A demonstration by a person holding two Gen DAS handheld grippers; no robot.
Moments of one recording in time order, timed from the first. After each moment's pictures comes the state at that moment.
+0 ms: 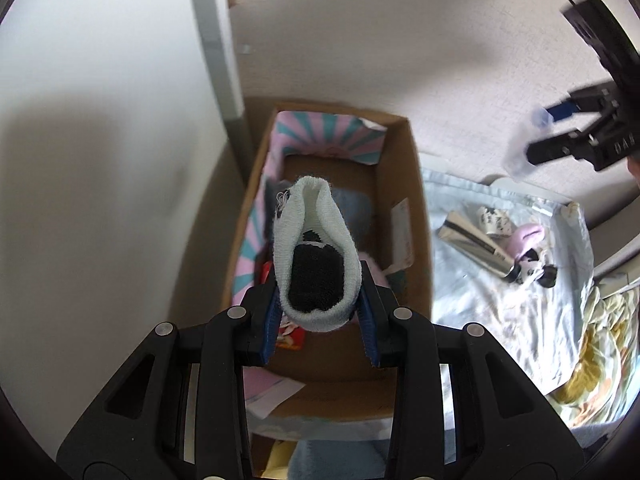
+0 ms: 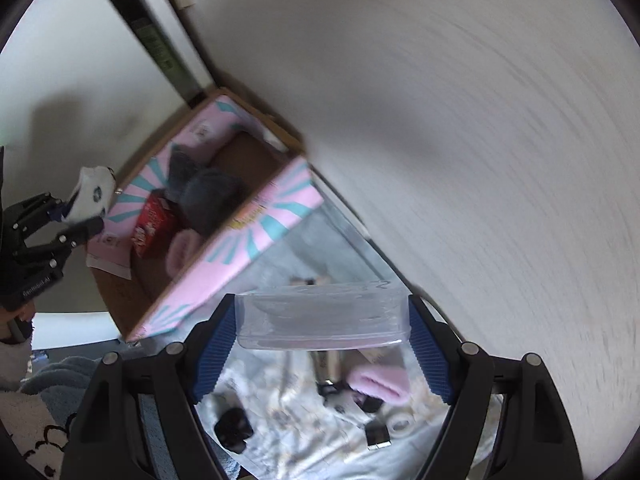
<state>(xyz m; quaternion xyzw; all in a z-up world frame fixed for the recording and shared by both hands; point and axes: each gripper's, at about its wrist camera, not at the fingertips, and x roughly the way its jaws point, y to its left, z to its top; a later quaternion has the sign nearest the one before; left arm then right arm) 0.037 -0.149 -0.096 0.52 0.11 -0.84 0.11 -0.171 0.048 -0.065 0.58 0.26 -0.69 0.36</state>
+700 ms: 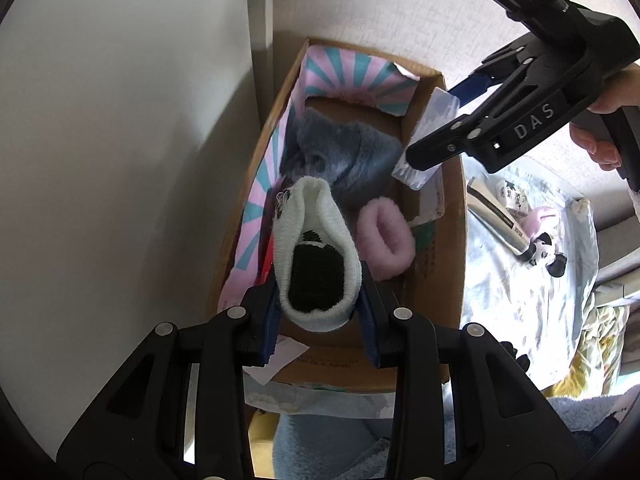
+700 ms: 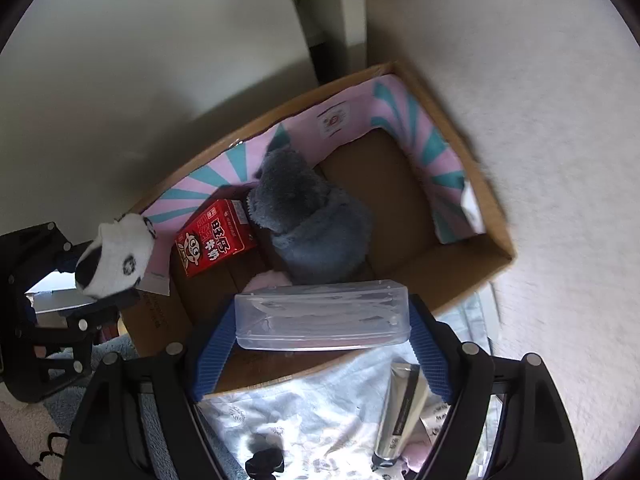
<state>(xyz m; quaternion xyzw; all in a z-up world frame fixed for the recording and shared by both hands) 0.062 -0.156 -0.142 0.56 0.17 -0.80 0.13 -0.132 -0.107 -0.145 0.60 0.35 -0.56 0.45</state>
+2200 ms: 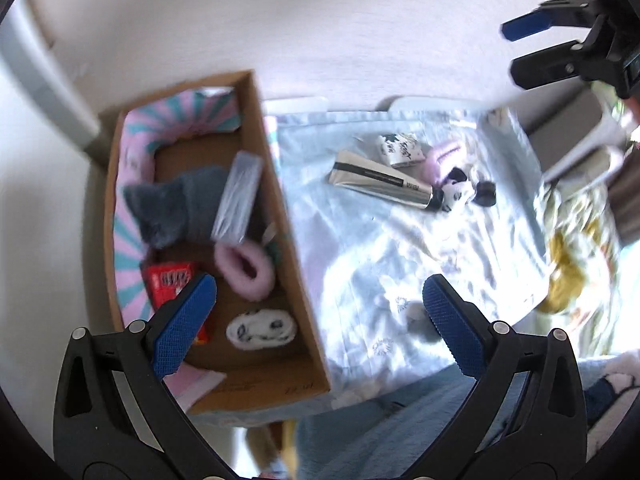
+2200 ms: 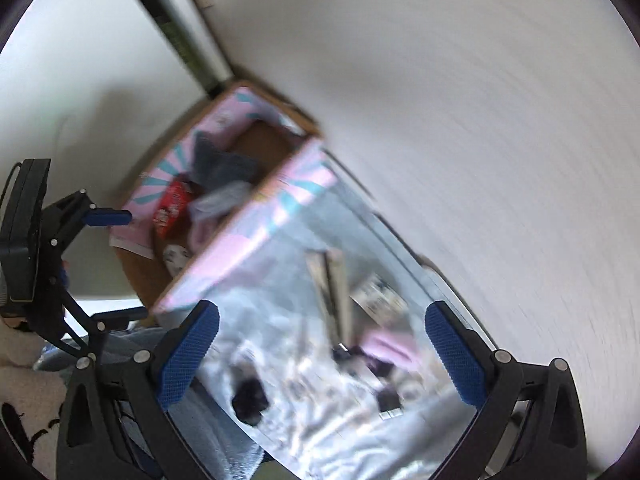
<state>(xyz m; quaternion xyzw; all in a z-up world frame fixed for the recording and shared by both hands) -0.010 -0.038 -0.109 0.58 0.03 -0.81 -0.06 -0.151 0.092 -0.039 0.59 0.25 -0.68 0.35</state>
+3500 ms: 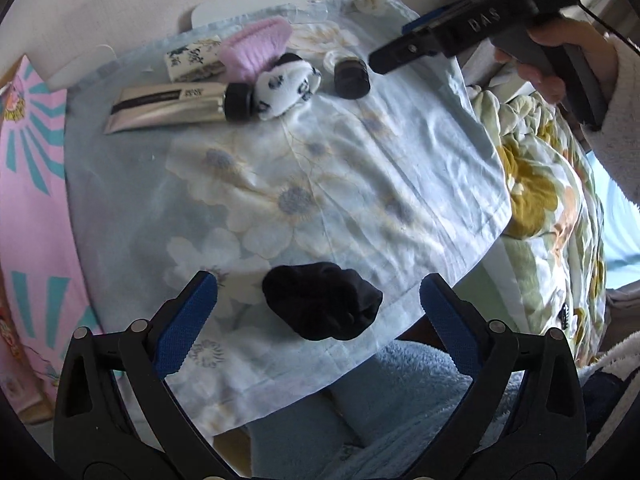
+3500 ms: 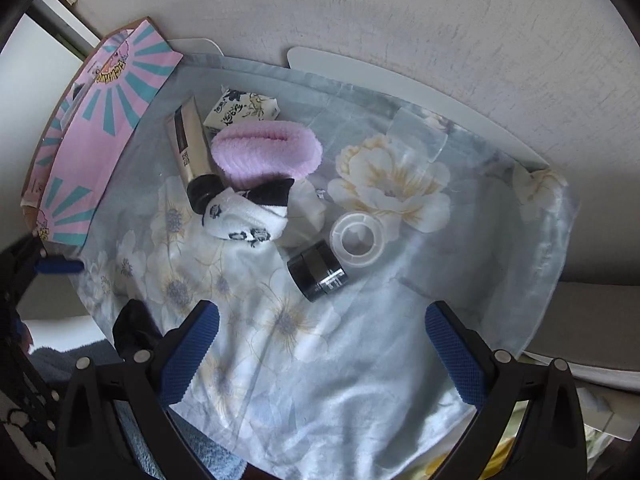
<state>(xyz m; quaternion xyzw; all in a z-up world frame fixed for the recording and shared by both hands) 0.037 0.131 -0.212 0.60 -0.01 -0.77 -0.21 -0.102 0.292 -0.189 0.64 0.13 -0.72 0.24</state>
